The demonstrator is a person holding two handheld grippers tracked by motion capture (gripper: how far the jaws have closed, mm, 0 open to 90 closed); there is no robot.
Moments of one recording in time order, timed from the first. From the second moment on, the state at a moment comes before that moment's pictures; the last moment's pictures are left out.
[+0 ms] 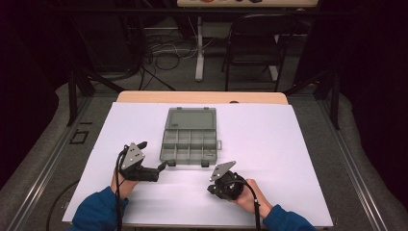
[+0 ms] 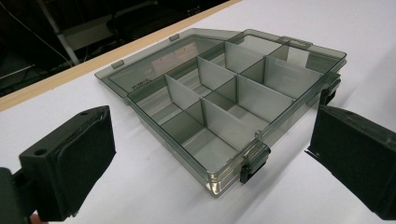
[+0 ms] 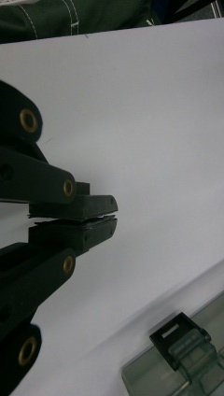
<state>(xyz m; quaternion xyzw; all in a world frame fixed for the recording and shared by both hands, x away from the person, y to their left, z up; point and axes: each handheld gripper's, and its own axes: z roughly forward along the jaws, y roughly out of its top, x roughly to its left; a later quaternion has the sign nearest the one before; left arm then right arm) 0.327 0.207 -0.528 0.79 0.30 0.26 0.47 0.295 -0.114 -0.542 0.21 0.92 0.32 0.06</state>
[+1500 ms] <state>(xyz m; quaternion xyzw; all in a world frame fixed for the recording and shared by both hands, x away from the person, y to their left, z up) 0.328 0.207 -0.529 0.78 0.30 0.26 0.47 0.304 -0.142 -0.511 0.23 0.90 0.35 0.13</state>
